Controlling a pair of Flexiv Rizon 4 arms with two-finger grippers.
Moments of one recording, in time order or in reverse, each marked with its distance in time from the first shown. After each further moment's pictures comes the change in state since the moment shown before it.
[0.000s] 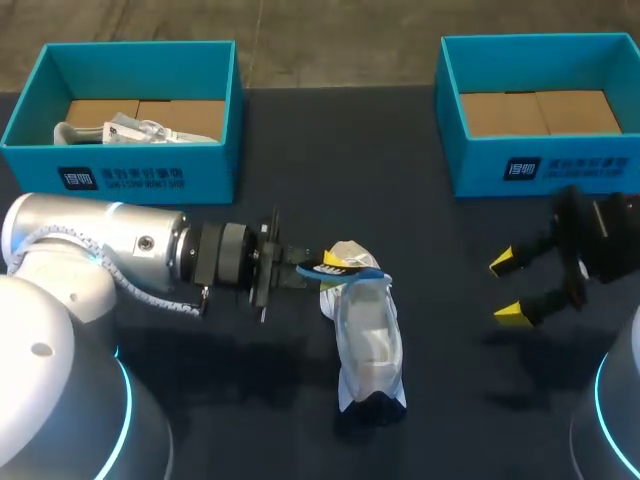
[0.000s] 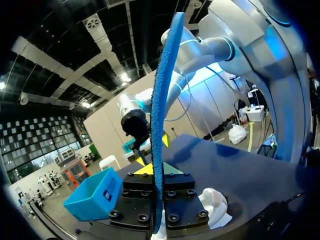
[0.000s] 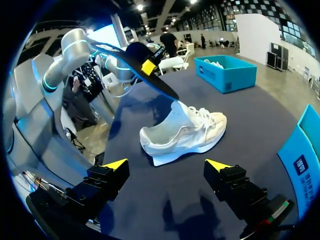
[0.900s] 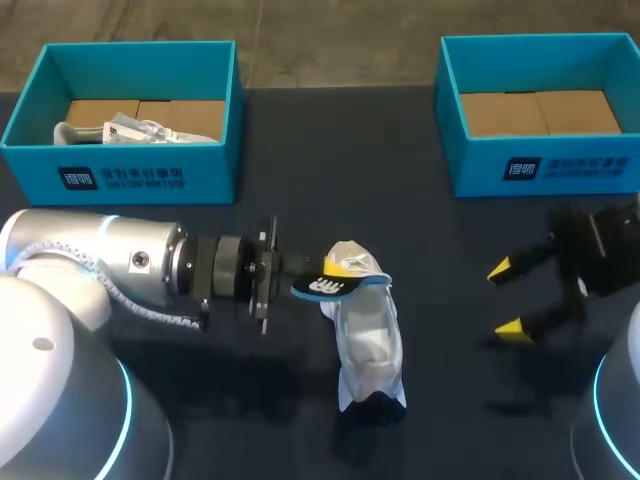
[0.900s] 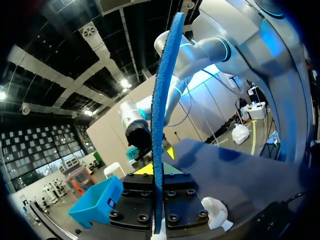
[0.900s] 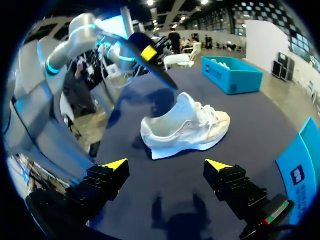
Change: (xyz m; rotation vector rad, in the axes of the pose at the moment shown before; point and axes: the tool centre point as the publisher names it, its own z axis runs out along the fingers) left arm 0.011 -0.023 0.004 0.044 -0.025 0.051; right arm 0.005 -0.016 0.011 0.054 -0.017 -0.137
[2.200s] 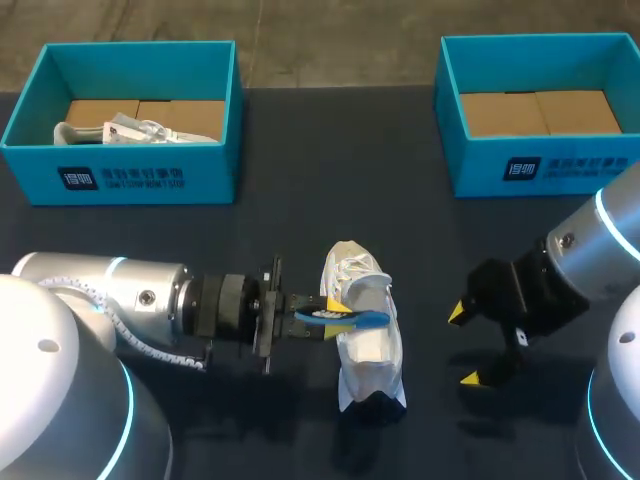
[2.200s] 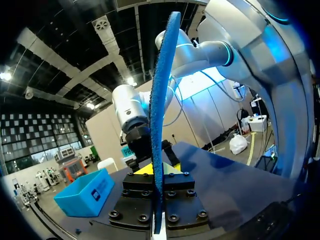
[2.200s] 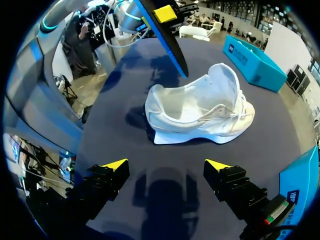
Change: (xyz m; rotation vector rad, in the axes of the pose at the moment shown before) left arm 0.045 0.019 0.006 0.018 -0.009 -0.104; right arm 0.017 -0.021 0.068 0.276 -0.031 -0.175
